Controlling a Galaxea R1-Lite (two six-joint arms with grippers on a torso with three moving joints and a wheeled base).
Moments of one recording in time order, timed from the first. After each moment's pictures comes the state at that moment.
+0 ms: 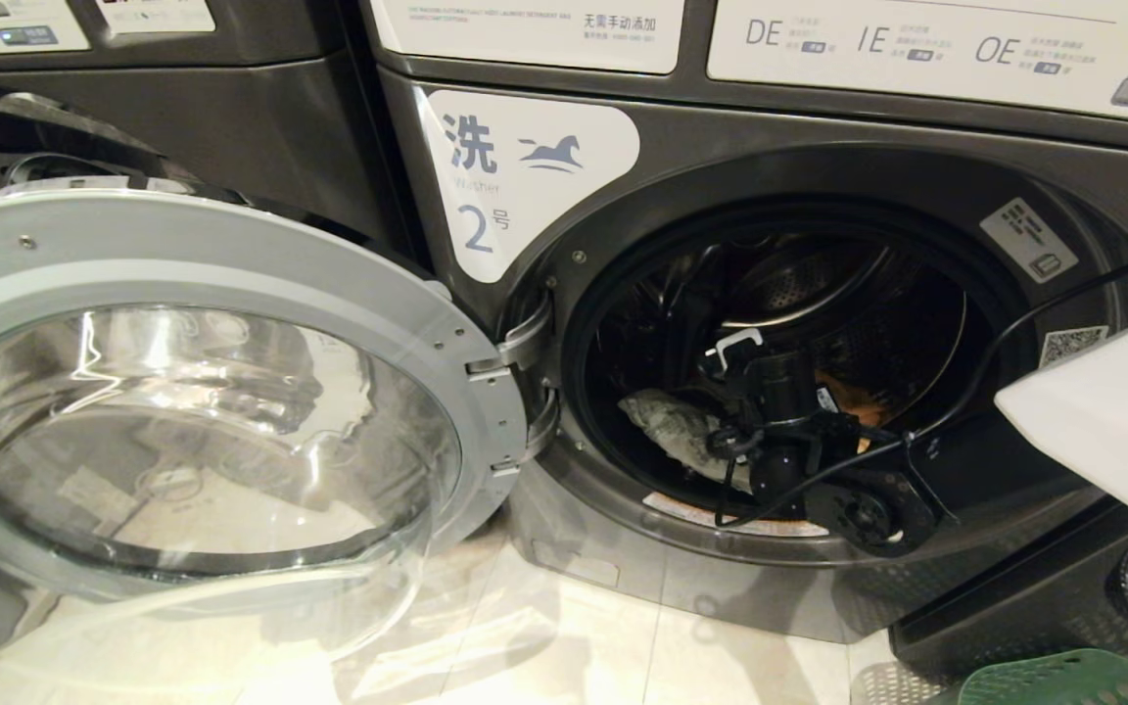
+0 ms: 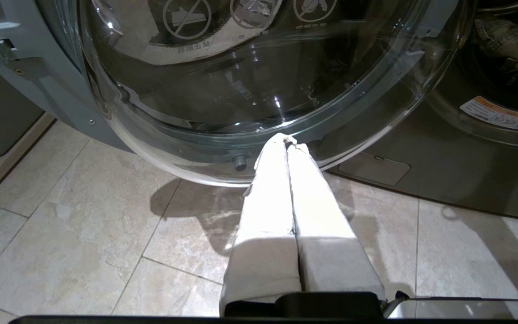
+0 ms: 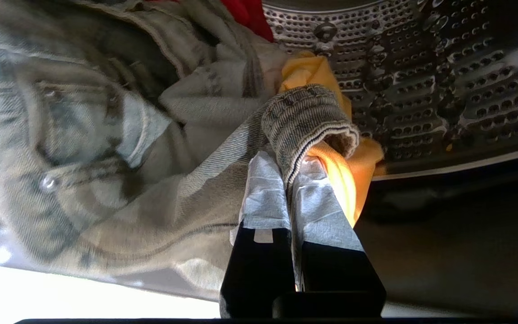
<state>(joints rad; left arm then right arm) 0.00 0.00 0.00 0.00 0.00 0.00 0.51 2.11 -1.15 -0.60 -0.85 -0.25</state>
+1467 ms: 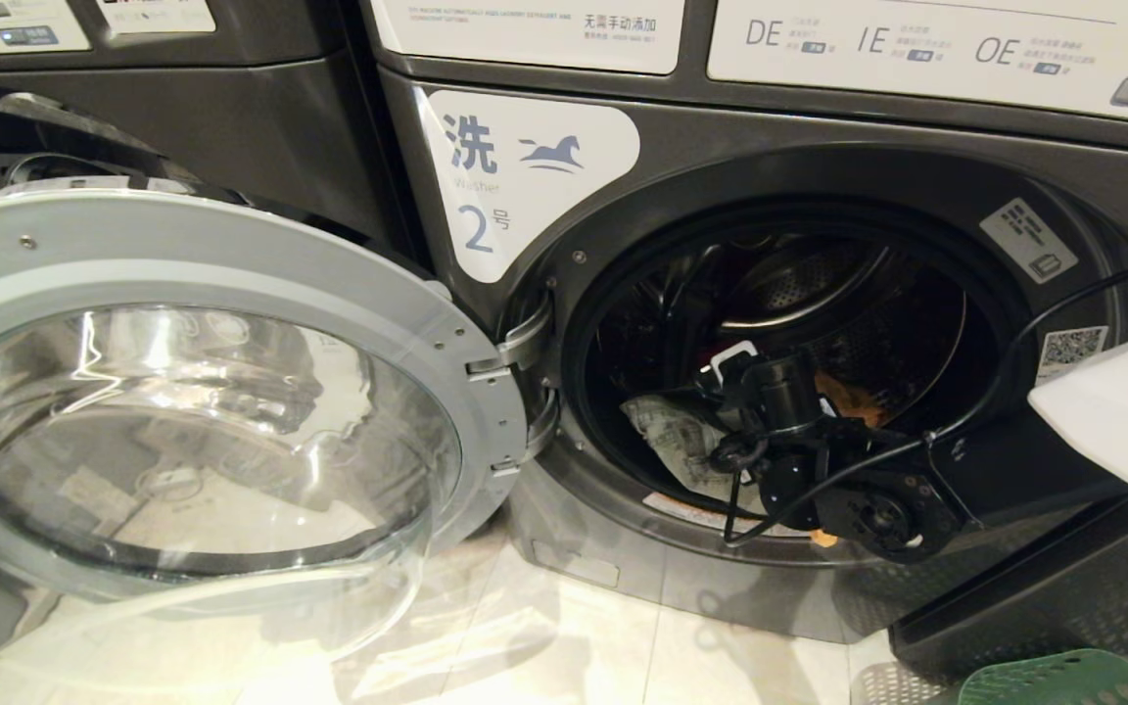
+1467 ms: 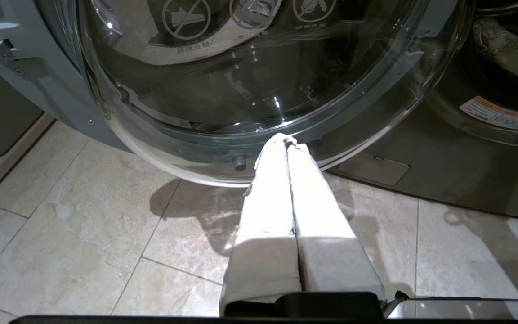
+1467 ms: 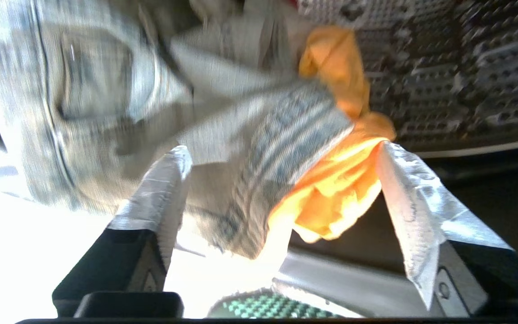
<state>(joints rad) 0.00 0.00 0.00 0.00 0.00 0.00 0.53 2.05 -1.09 -0.49 -0.81 -0.24</state>
